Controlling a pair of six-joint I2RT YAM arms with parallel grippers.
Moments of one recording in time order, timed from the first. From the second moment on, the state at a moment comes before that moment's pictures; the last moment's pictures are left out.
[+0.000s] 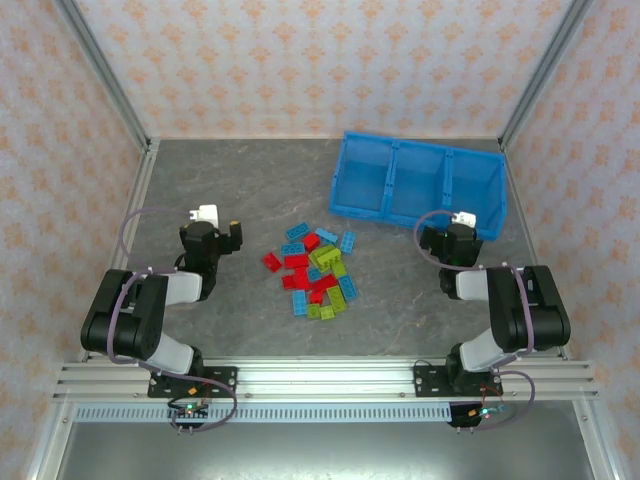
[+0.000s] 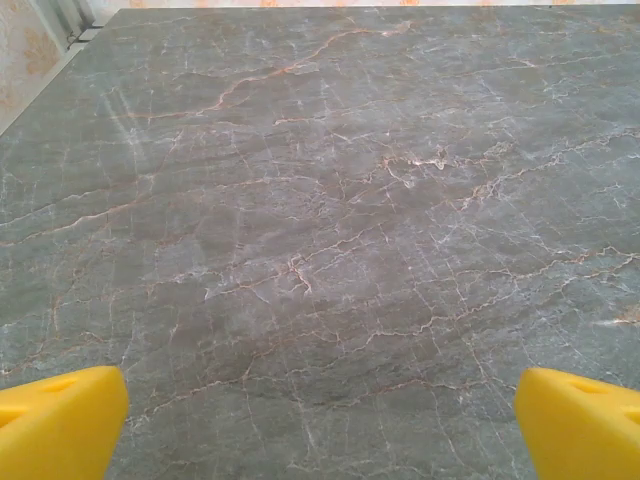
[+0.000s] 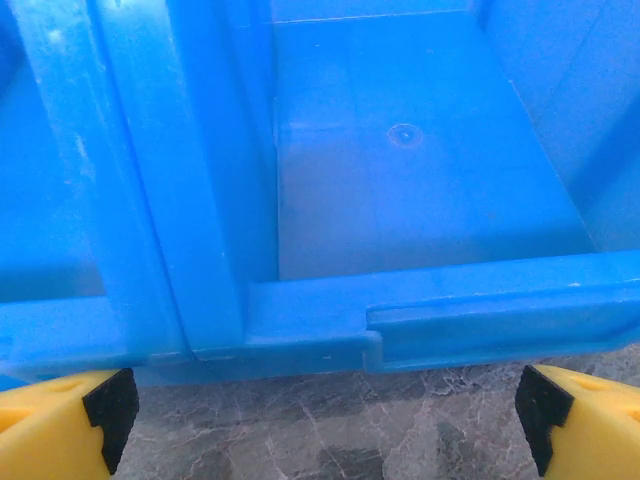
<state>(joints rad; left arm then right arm) -0.06 1.49 0.41 0.62 -0.24 -0.07 0.03 1.52 0.39 0.58 0.24 0.19</state>
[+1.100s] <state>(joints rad) -0.06 1.49 0.41 0.62 -0.24 -0.07 0.03 1.19 0.41 0.40 0.31 0.27</state>
